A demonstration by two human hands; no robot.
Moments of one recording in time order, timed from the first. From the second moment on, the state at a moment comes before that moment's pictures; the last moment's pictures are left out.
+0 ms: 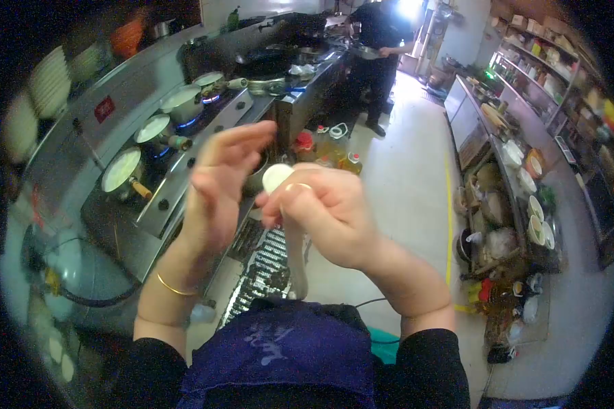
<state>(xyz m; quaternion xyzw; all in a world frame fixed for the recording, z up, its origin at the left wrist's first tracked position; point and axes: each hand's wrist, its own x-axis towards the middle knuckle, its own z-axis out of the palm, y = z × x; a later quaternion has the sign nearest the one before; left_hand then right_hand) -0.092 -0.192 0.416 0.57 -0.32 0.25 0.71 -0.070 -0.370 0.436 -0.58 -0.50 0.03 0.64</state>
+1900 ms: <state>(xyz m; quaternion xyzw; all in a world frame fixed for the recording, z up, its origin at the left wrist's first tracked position) -0.051 -0.093 0.352 0.39 0.13 0.26 0.88 -0.033 -0.335 0.378 -0.18 -0.73 0.22 0.61</state>
